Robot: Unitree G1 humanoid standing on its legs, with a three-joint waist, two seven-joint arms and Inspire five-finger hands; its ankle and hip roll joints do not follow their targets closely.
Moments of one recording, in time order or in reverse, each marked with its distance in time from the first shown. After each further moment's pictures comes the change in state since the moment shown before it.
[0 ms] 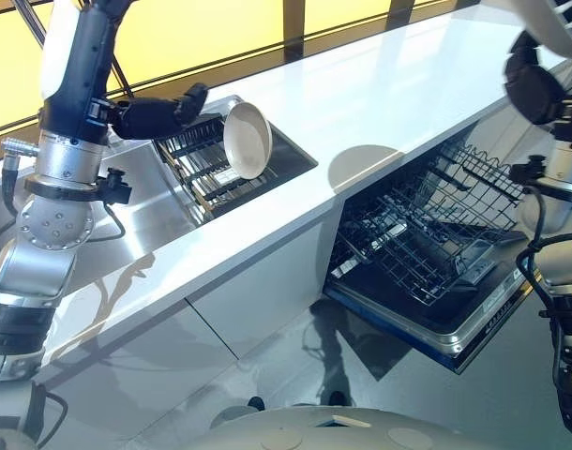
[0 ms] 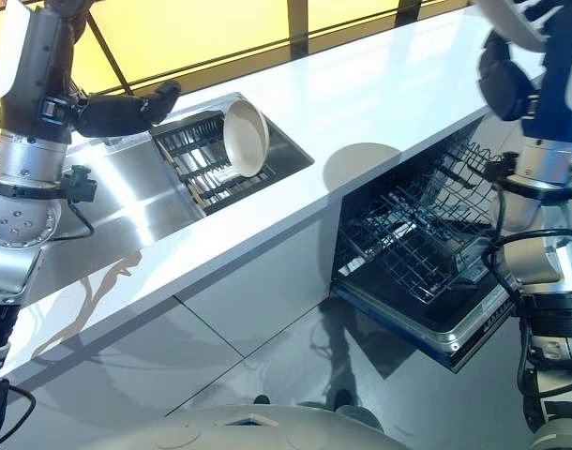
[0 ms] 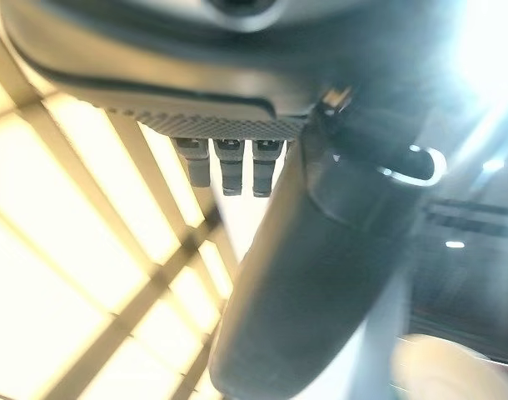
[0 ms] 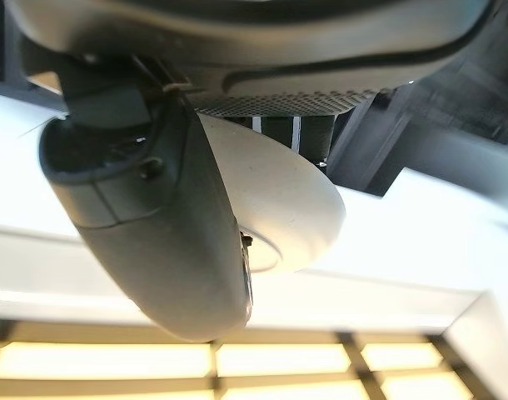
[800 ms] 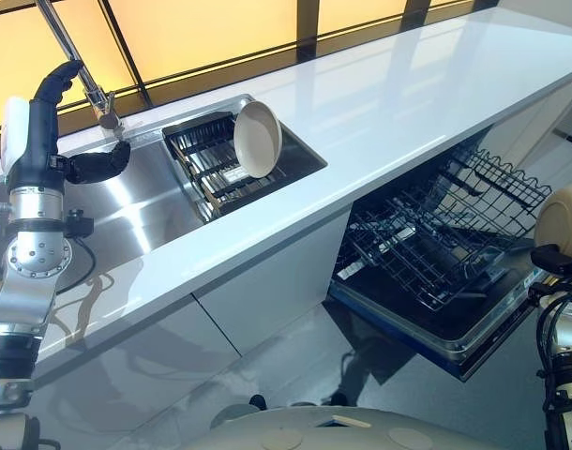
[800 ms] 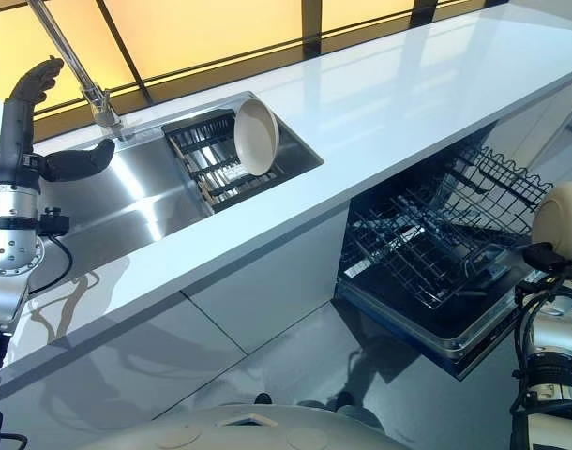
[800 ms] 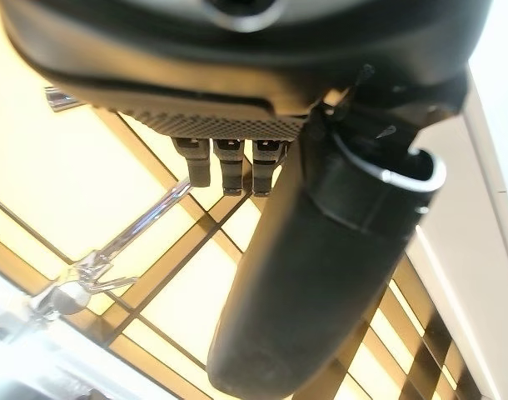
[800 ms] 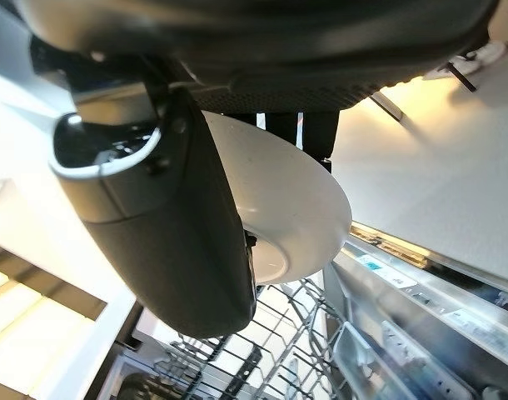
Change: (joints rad) left arm 0.138 -0.031 0.076 0.207 0.026 0.128 0.050; right arm 0.214 0.135 -0.137 0.544 0.600 0.316 0.301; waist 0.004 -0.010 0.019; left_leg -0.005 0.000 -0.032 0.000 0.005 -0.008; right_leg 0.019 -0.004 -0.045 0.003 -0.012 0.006
